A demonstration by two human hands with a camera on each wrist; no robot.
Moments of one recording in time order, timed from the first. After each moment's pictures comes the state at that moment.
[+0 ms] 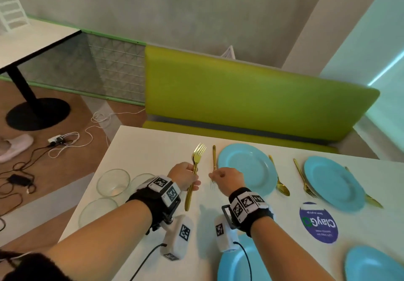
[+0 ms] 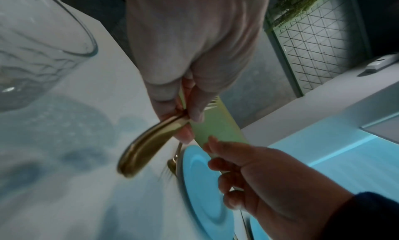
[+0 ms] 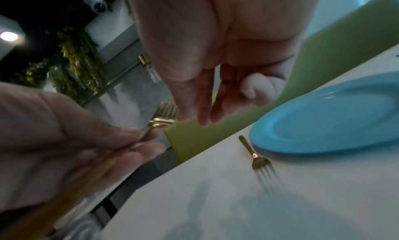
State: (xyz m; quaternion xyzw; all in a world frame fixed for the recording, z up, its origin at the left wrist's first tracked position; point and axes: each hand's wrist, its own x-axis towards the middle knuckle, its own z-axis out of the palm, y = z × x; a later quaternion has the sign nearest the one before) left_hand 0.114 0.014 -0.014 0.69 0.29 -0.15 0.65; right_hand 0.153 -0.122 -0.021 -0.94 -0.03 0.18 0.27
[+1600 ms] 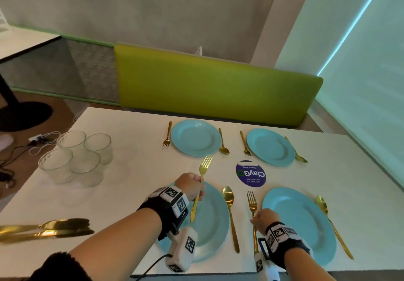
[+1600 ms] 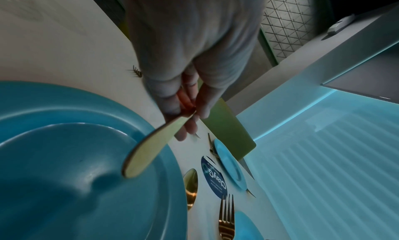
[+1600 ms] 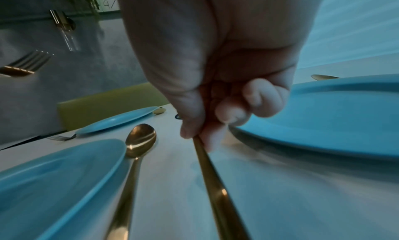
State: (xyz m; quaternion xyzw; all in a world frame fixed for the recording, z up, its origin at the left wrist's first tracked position) left_hand -0.004 -0.219 -0.027 0.70 0.25 -0.15 0.65; right_hand 0.006 -0.448 -0.070 -0.97 0.09 0.23 0.06
